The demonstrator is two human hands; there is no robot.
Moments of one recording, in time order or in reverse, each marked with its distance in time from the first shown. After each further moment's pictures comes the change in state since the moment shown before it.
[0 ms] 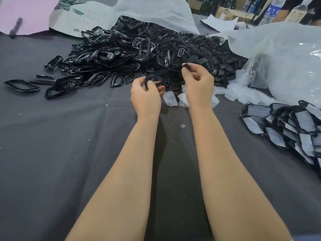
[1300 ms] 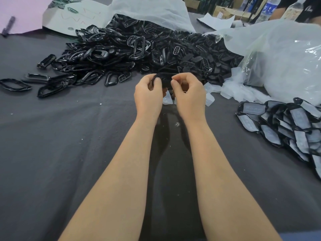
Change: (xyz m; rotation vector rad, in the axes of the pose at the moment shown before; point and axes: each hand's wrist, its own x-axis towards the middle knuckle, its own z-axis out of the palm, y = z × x) left_hand -0.005 -0.006 0.006 0.222 -0.157 0.101; right_hand -0.021 0.015 -0.008 -0.149 -0.089 -0.206
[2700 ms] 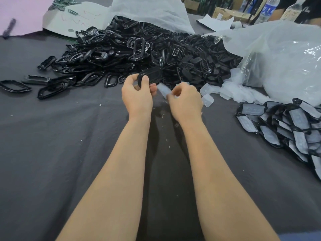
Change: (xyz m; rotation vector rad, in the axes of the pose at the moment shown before) left_hand 0.004 0.003 -0.009 -0.199 0.183 -0.039; right_hand -0.001 -0.005 0.004 -0.508 -0.137 0.183
